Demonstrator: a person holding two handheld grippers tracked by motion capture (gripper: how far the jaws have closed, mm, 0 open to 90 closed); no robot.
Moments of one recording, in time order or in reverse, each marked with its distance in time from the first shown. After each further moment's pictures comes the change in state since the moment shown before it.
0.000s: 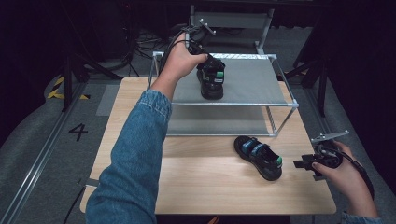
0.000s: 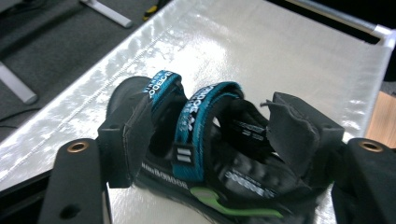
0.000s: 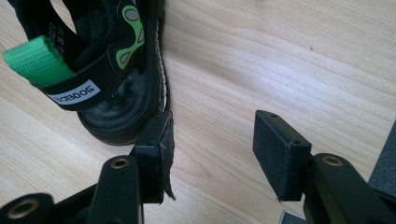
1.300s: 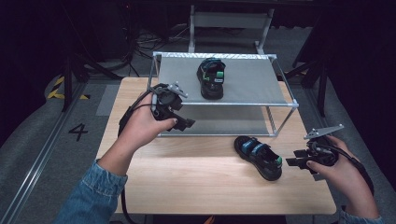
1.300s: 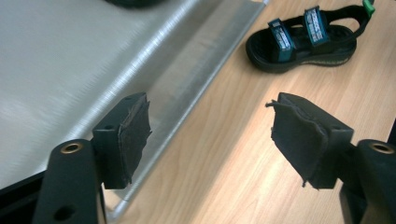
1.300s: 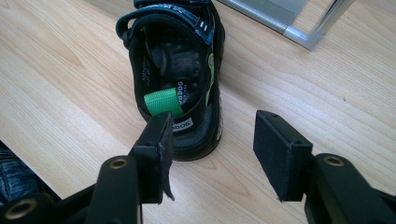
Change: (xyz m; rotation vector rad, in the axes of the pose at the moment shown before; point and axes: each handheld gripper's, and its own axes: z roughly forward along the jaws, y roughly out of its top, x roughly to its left) left arm -0.096 -0.153 -0.058 0.141 -0.015 0.047; right arm 0.043 0.027 -0.023 -0.015 0.036 -0.117
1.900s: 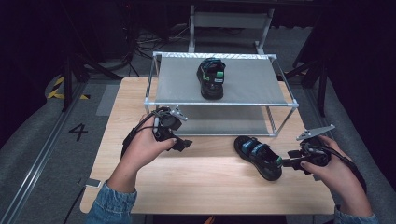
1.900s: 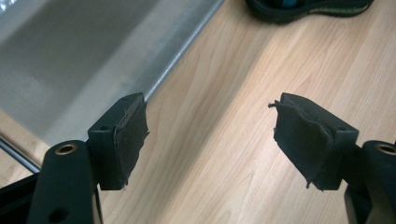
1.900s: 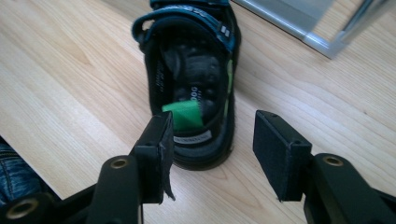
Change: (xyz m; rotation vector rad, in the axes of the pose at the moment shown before) left arm -0.012 -0.043 0.038 0.067 -0.020 -0.027; right arm 0.011 0.007 0.012 0.008 0.026 -0.049
